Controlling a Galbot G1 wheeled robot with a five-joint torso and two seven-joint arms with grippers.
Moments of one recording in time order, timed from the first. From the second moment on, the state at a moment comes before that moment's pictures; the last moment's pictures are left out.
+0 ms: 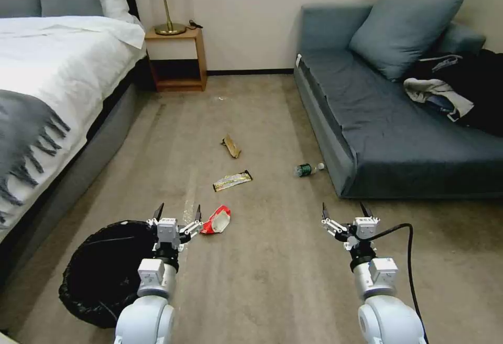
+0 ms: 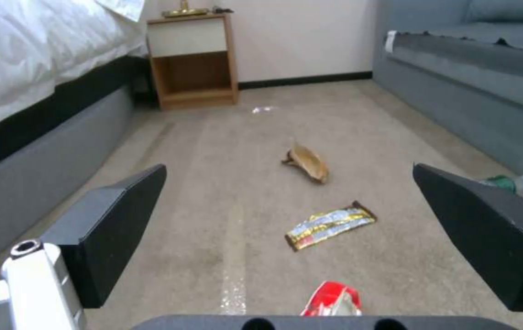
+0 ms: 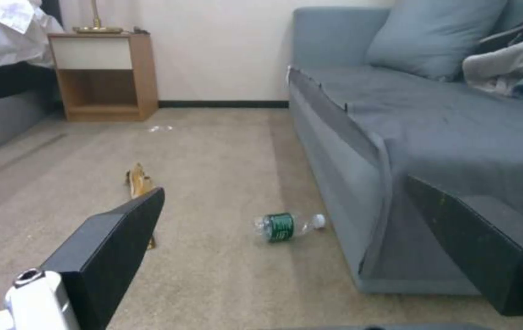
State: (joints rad) left arm 1.55 -1.50 -0.55 -2.00 0.00 0.00 0.00; right arm -1.55 1.50 0.55 2.00 0.00 0.00 0.00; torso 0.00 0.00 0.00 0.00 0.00
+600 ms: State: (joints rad) left arm 1.55 -1.50 -0.55 -2.00 0.00 0.00 0.00; right arm -1.55 1.50 0.55 2.00 0.00 0.00 0.00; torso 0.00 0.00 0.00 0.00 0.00
